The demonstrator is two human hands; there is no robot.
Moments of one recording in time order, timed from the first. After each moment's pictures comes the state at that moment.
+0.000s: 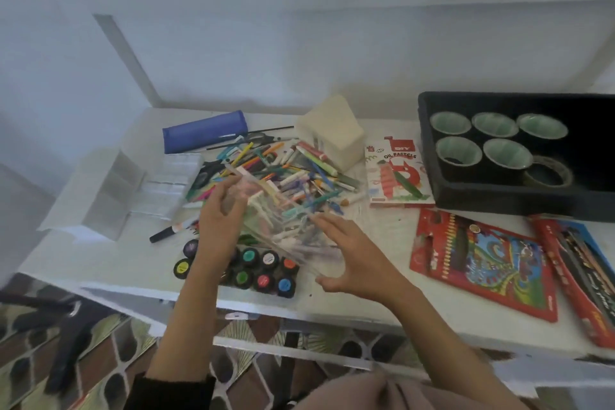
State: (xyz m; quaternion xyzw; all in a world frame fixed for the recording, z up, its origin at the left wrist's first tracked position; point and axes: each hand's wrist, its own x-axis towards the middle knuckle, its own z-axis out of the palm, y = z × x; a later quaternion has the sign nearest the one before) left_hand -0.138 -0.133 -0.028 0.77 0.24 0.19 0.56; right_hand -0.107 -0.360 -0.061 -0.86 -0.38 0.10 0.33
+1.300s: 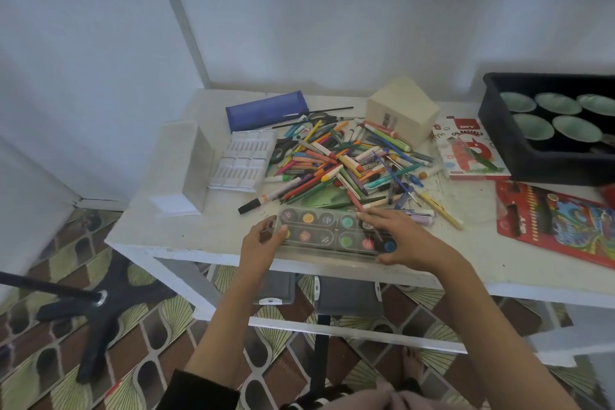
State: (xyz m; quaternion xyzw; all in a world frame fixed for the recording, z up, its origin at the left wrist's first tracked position) left_hand -0.227 -0.003 -0.125 0.72 0.28 0.04 0.63; right_hand -0.148 -0.268 -0.075 -0.91 -0.29 0.20 0.21
